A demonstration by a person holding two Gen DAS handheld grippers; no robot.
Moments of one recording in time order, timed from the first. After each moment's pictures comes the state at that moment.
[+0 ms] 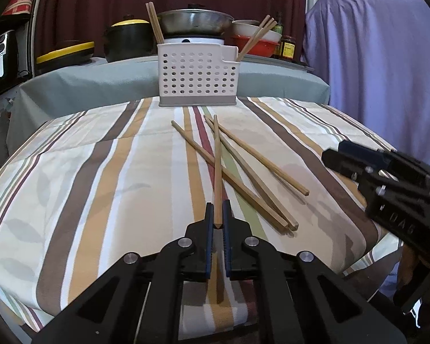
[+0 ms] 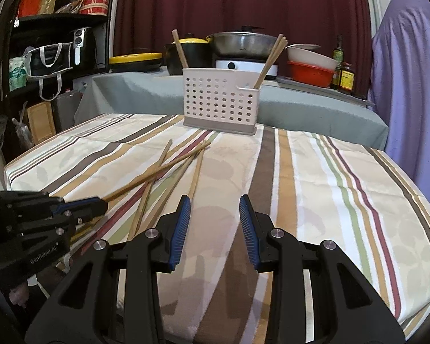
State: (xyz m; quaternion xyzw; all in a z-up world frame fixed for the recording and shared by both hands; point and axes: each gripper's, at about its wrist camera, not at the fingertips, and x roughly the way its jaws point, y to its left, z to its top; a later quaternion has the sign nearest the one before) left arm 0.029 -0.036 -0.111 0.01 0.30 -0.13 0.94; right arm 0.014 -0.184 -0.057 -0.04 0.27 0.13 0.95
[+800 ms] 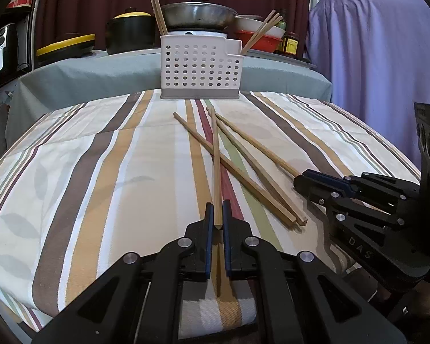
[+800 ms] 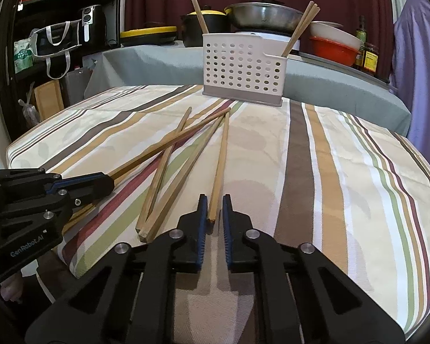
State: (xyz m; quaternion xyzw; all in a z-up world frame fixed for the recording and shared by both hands) left arm 0.034 -0.034 -0.118 0.01 0.32 -0.14 0.94; right arm 0.031 -0.160 -0.089 -0.05 0.32 0.16 0.93
